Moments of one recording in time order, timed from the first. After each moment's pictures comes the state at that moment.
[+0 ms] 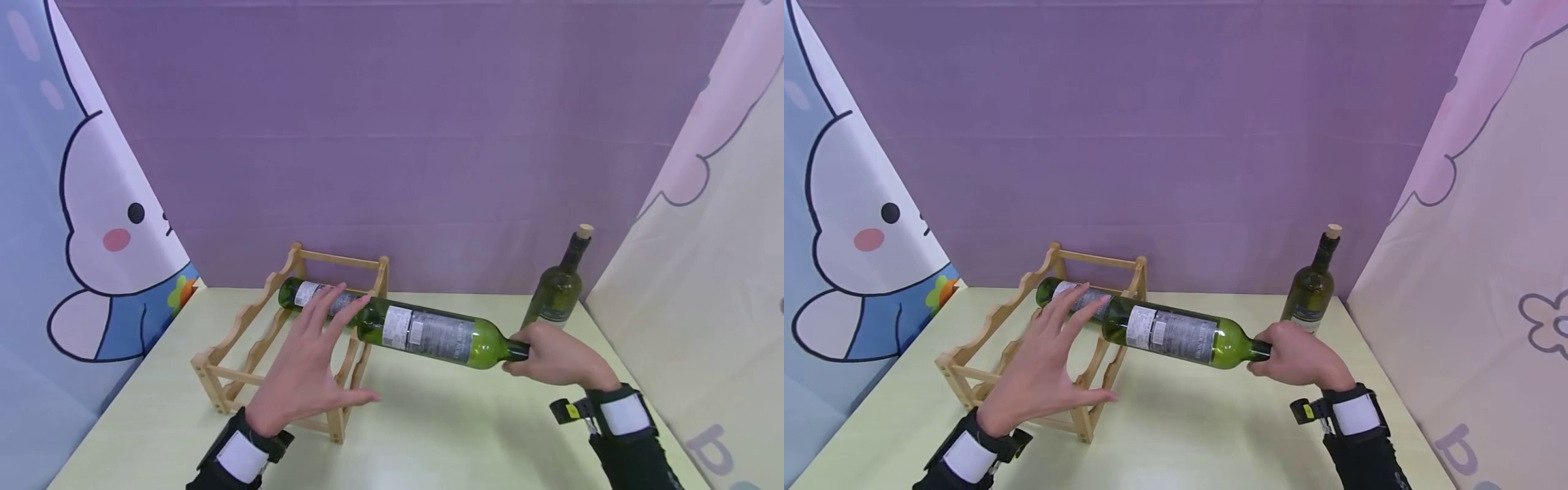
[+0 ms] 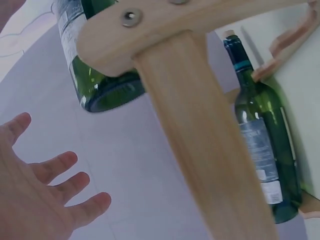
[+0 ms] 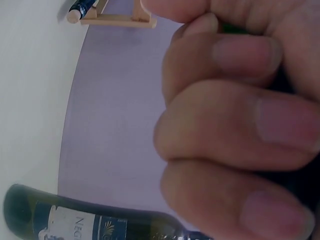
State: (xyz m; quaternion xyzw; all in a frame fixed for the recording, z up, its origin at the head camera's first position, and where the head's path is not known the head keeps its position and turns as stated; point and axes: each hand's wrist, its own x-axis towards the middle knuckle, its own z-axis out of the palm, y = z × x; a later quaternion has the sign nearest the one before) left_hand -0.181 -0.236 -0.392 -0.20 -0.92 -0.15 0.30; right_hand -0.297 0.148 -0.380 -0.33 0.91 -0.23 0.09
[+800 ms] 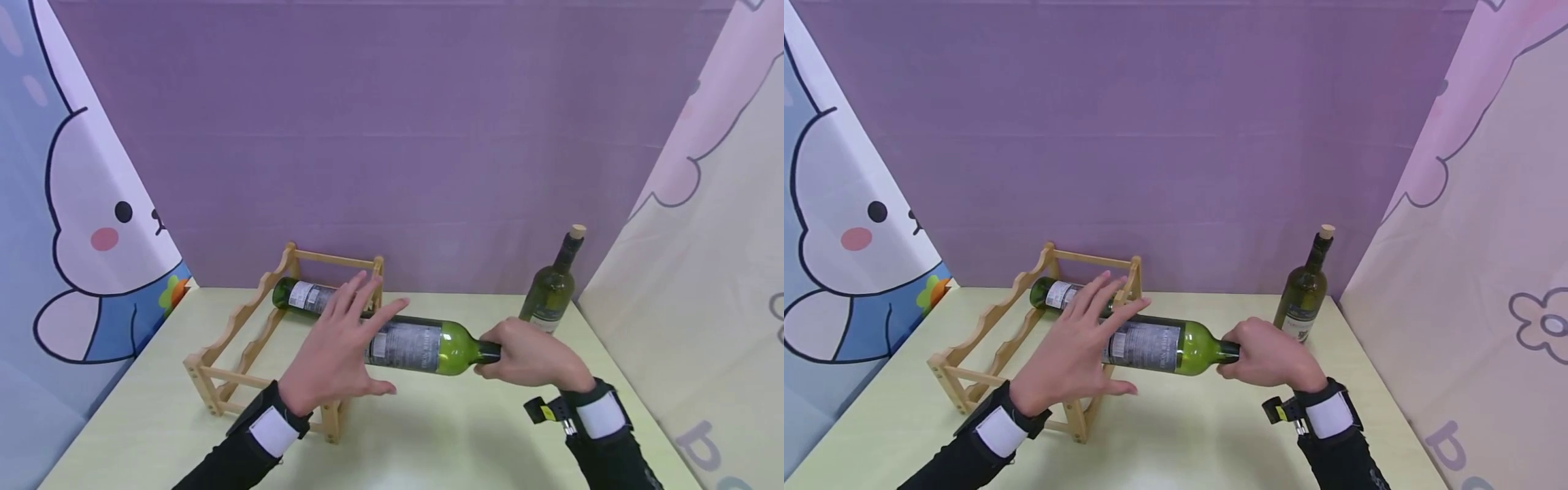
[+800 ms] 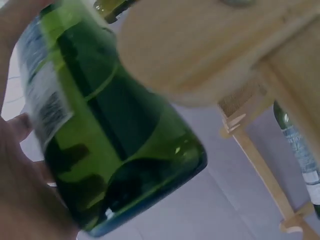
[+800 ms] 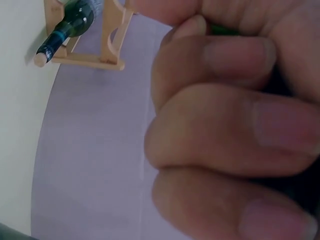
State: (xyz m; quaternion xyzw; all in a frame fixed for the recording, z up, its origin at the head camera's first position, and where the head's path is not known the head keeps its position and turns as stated) left_hand -0.205 -0.201 -0.373 -0.25 -0.93 -0.05 0.28; right_hand -0.274 0.113 -0.355 -0.38 0.90 -0.21 0.08
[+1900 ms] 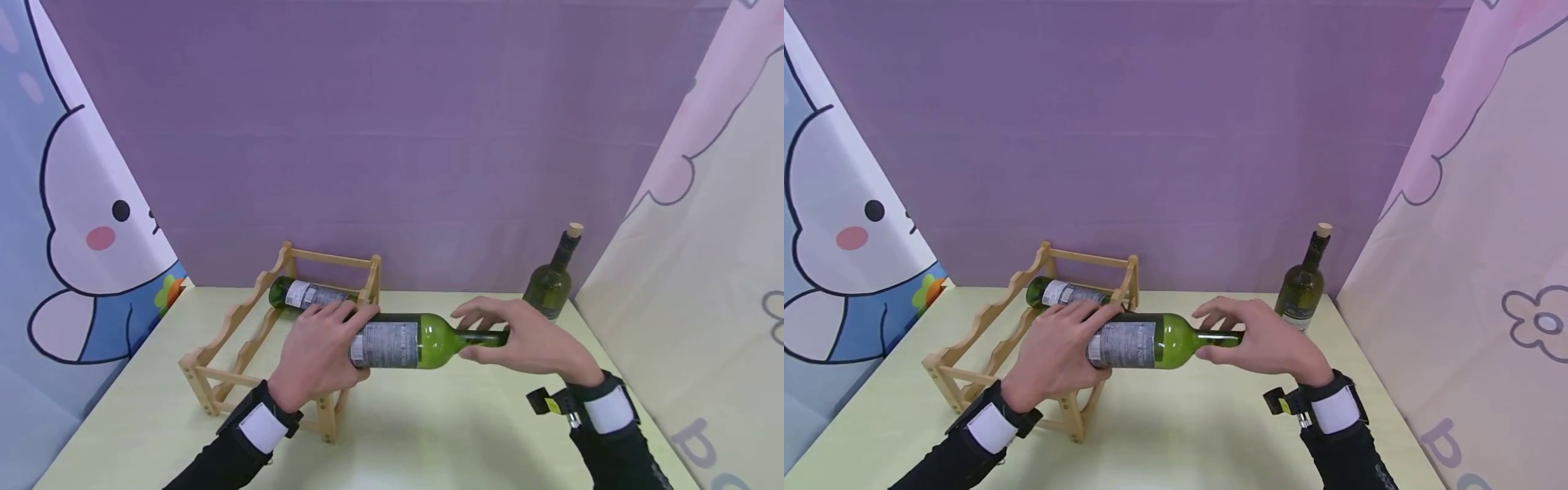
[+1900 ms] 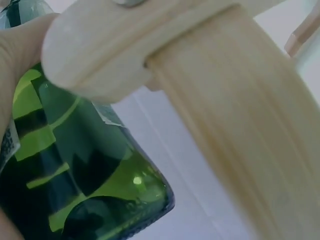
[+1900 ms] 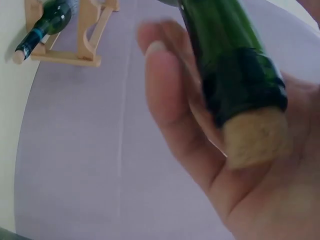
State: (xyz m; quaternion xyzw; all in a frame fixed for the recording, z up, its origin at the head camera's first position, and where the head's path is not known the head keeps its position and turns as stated) left_hand -0.206 -0.212 -0.383 -0.21 -0.92 0.01 0.32; right_hand -0.275 0.116 -0.339 -0.41 0.86 -0.31 0.02
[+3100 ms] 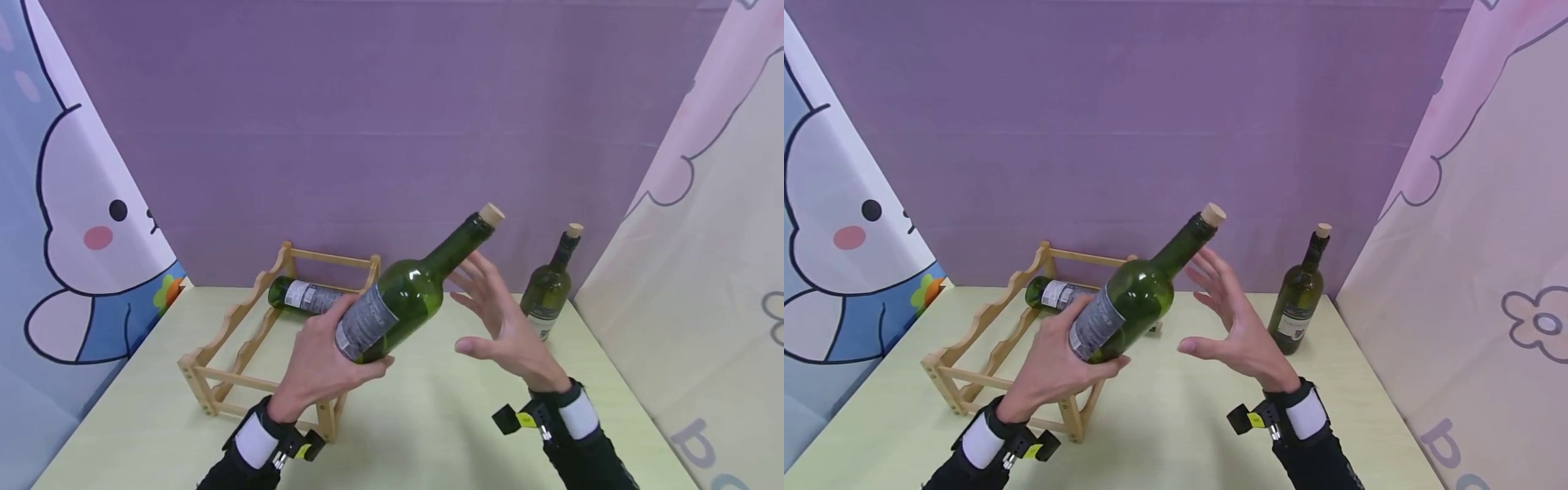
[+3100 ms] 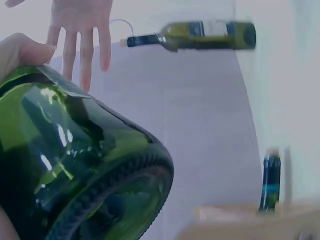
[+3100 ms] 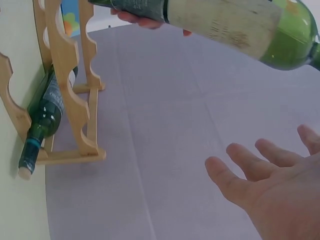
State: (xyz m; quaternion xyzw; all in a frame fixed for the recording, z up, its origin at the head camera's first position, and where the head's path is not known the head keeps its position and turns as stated) left_hand -0.191 -0.197 -0.377 -0.17 -0.86 -0.41 0.26; right_hand -0.268 0.081 -0.349 -0.49 0.64 -0.59 -0.02
